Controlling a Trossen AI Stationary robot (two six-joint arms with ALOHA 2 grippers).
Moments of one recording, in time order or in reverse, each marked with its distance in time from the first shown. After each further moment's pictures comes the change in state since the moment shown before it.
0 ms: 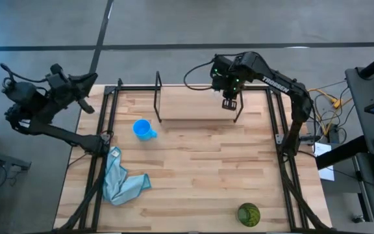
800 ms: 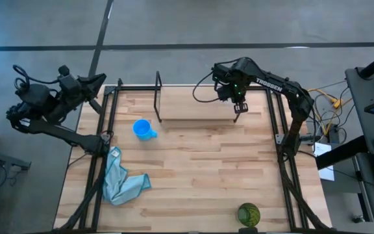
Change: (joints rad) left arm 0.000 0.096 0.008 0.001 -0.071 -0.027; right arm -0.058 0.002 -0.236 0.000 0.111 -0.339
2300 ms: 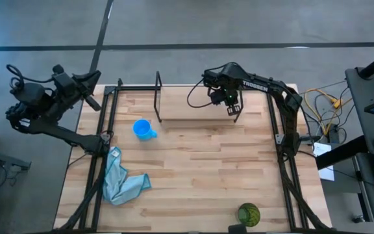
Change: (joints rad) left arm 0.000 -0.032 0.000 0.006 -0.058 0.000; right arm 0.023 0.141 0.026 0.038 0.047 0.002
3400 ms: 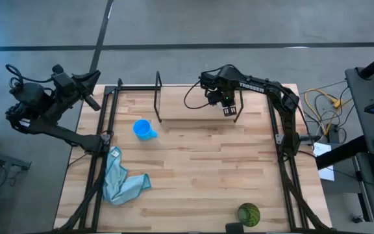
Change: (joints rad) left arm 0.000 -0.003 0.000 0.000 0.000 0.001; right arm 0.015 0.034 0.000 0.056 0.041 0.052
